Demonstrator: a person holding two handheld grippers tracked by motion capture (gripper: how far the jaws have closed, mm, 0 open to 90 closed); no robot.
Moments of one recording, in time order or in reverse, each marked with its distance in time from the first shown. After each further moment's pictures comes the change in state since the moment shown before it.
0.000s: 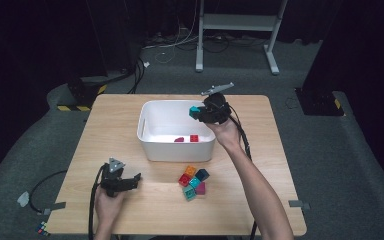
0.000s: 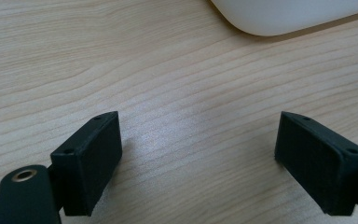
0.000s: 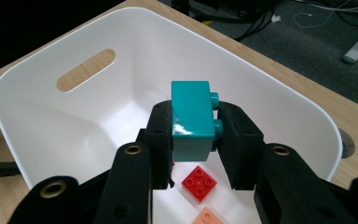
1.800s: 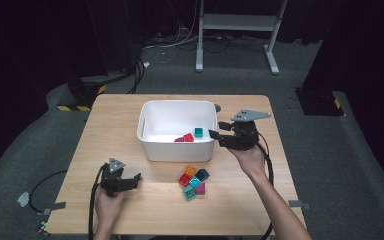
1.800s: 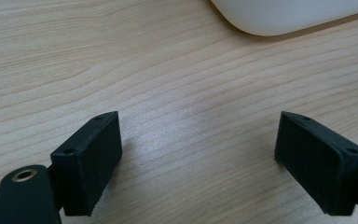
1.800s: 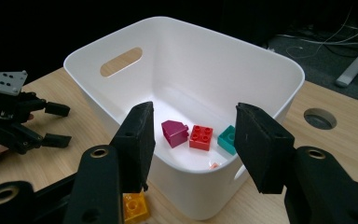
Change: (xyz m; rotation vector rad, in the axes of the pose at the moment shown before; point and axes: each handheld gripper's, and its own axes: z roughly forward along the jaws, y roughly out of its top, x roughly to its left) left arm 0.000 0.000 0.000 0.002 0.001 0.004; right arm 0.016 -0.076 -0.079 -0.181 0.017 0.021
